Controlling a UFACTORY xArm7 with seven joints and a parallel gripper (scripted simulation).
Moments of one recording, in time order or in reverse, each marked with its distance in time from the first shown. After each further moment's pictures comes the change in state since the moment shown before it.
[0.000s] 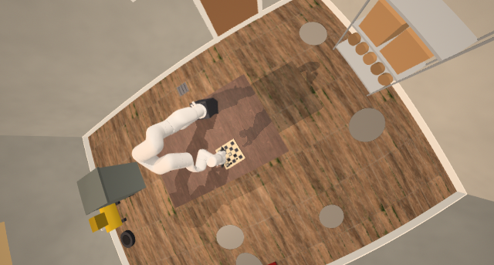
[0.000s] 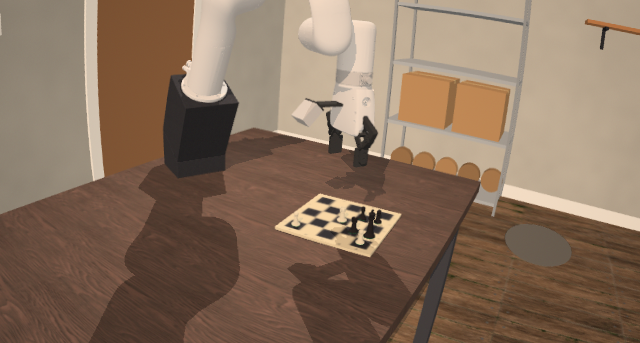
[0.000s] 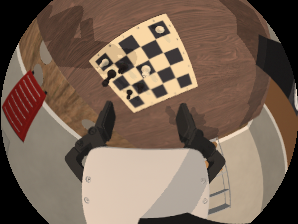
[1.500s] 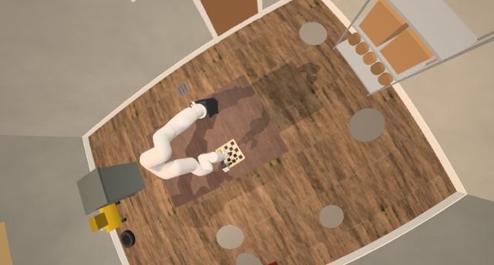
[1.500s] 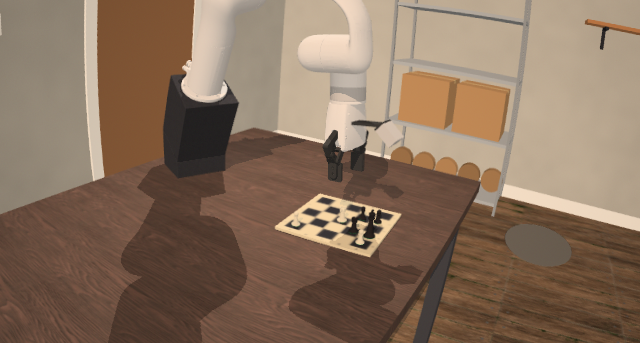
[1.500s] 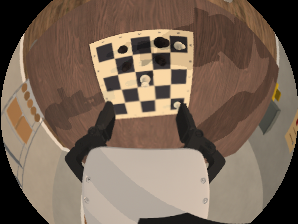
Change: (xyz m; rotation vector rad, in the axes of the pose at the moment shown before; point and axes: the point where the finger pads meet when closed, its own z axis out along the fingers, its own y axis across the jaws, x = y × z) arm 0.000 -0.003 0.035 0.078 0.072 -1.989
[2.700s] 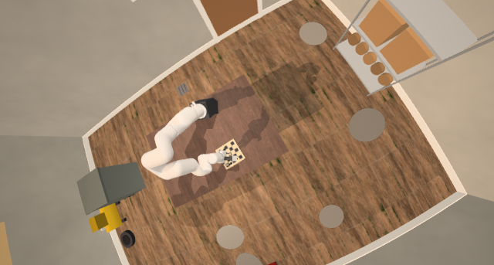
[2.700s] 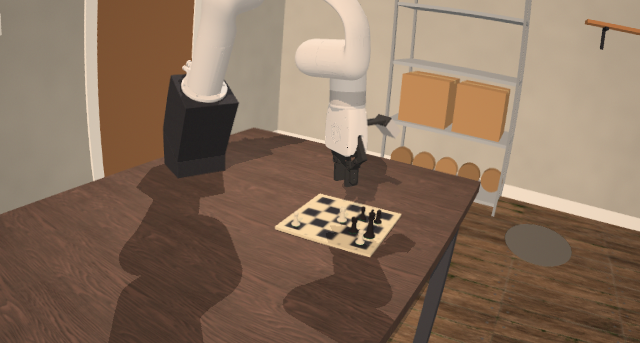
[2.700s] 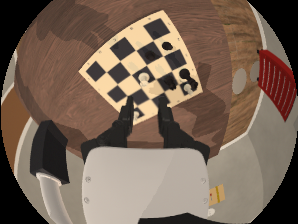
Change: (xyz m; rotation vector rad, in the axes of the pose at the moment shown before) arm -0.002 0.000 0.007 0.044 -0.004 -1.106
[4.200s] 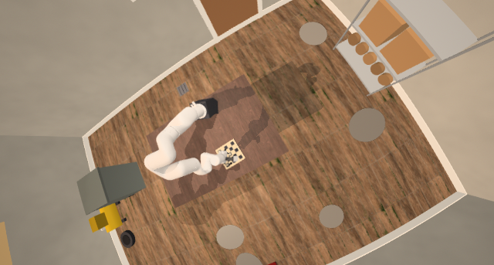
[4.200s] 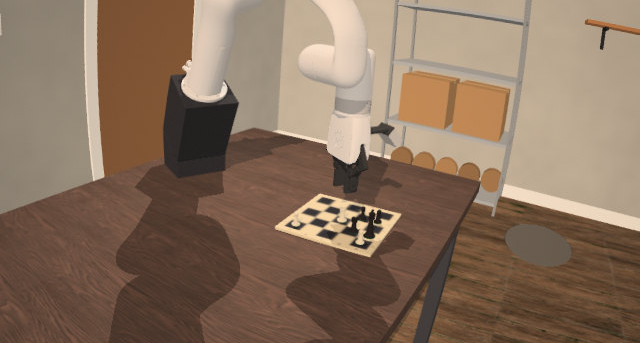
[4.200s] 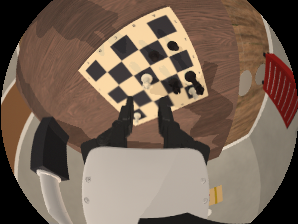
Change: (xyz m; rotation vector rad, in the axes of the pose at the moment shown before) arm 0.000 -0.001 0.014 0.053 -0.045 -0.005
